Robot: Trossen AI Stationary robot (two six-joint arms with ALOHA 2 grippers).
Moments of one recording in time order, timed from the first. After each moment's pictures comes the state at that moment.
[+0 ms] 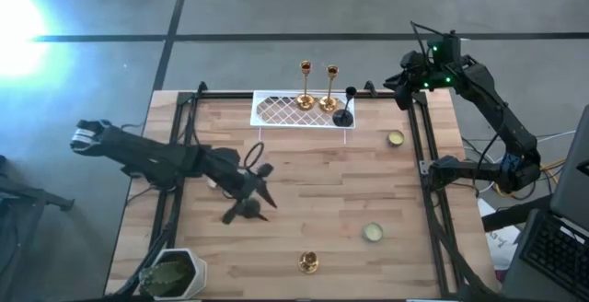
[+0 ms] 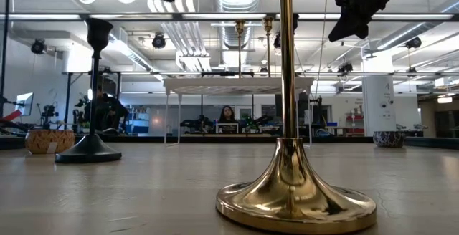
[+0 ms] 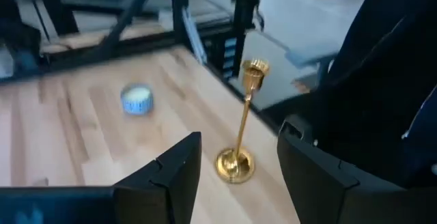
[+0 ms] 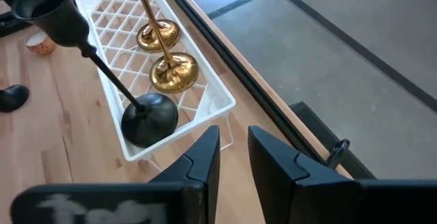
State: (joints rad) left arm -0.18 1.21 0.84 0.01 0.41 0.08; right arm -1.10 1.11 1.22 -0.88 -0.51 -0.30
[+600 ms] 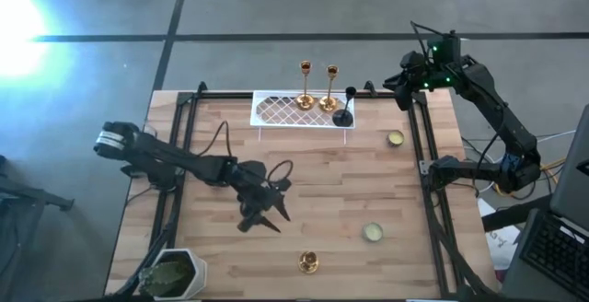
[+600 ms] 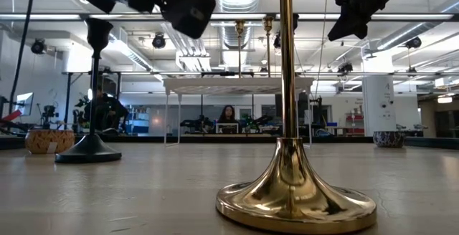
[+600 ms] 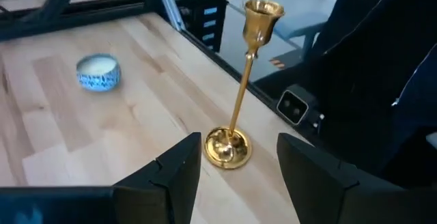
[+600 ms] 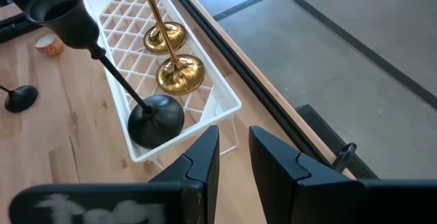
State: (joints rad) left arm -0.18 1.45 0.84 0.20 0.52 0.12; right arm -1.10 1.11 1.22 -0.88 -0.53 -0.30
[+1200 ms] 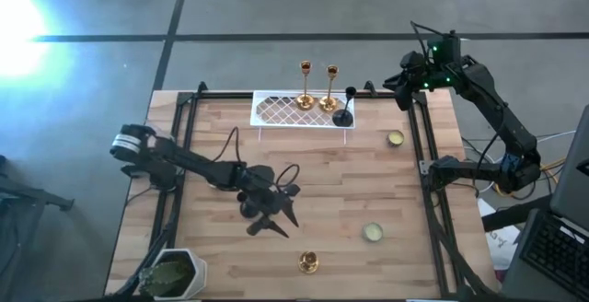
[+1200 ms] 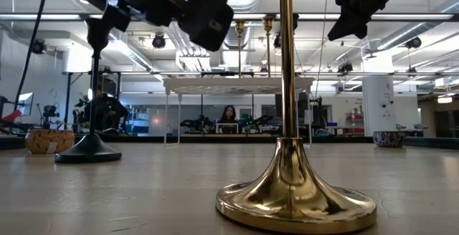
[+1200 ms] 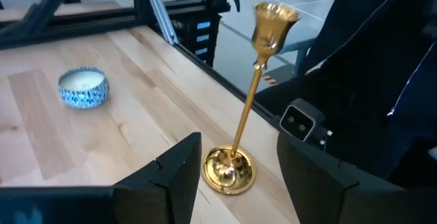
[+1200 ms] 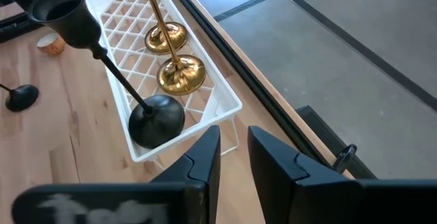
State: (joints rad) left arm -0.18 1.61 0.85 0.41 0.57 0.08; right arm -1.10 1.11 1.22 -0.88 -0.54 -0.30
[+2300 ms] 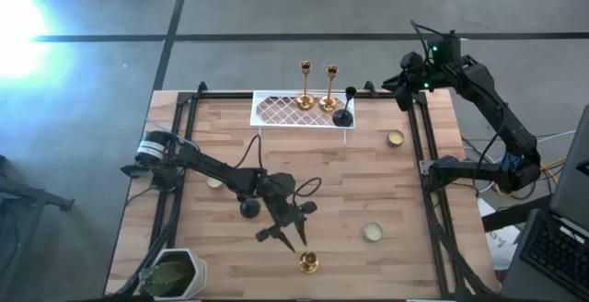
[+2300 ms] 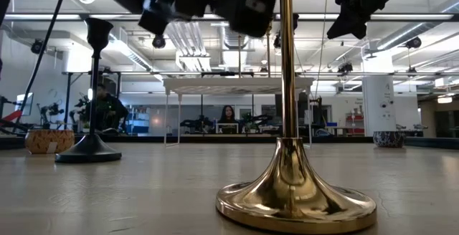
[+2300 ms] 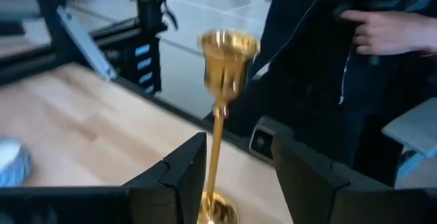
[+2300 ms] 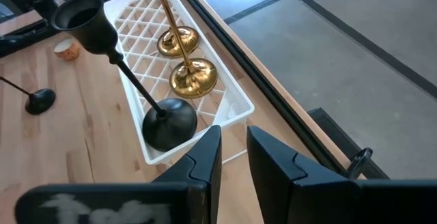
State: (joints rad) left arm -0.20 1.82 1.07 0.42 0.82 0.21; right arm -1.10 1.11 1.22 -0.88 -0.58 -0.28
